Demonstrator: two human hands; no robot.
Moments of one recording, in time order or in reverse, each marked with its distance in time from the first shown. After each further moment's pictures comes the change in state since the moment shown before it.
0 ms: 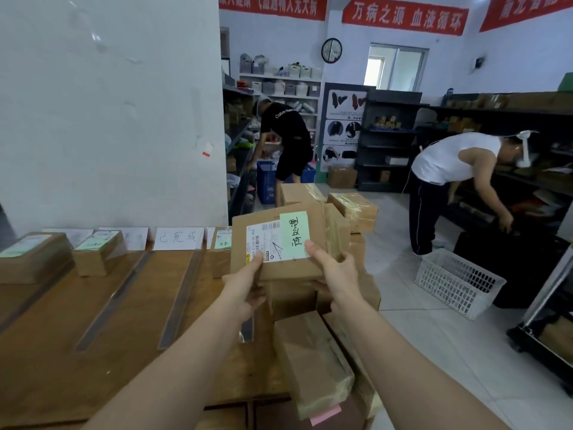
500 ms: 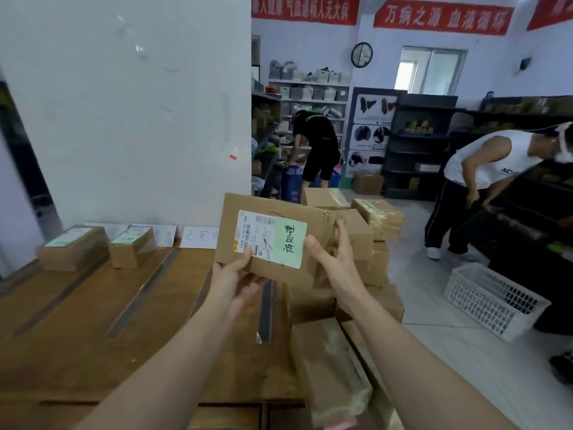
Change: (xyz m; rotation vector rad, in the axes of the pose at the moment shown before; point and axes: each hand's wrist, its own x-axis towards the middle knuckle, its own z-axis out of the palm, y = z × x) left_hand -0.016 0.020 -0.036 -0.432 -0.144 0.221; right_hand -0.005 -0.015 0.020 -0.106 -0.325 -0.354
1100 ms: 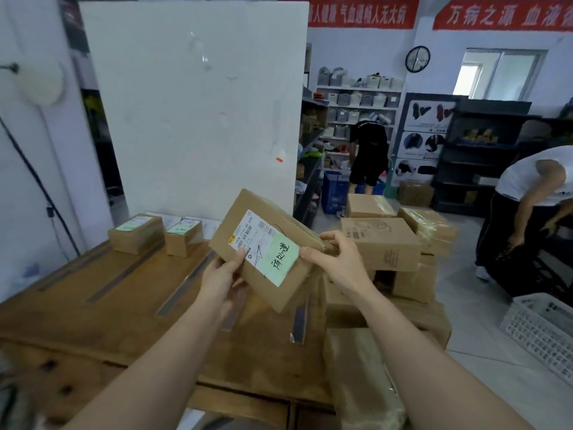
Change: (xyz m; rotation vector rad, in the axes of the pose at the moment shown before) left_hand -0.016 0.049 -0.057 0.244 0.168 0.194; right_hand 0.014 -0.006 0.045 -0.259 -0.201 -0.085
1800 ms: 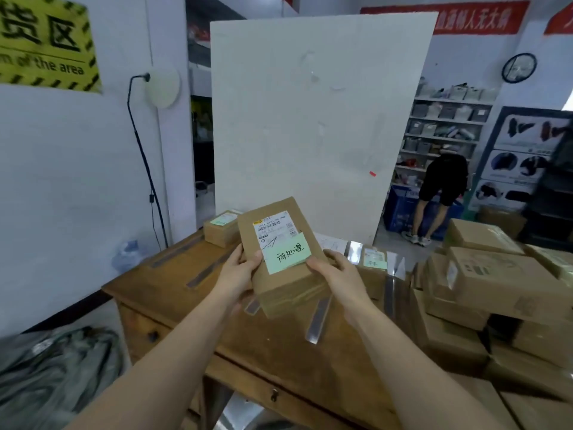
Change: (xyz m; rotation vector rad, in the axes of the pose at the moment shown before) left_hand 0.004 0.115 -0.151 0.239 0.100 0.108; right_hand 0.004 -0.073 0.200 0.274 -0.248 0.176
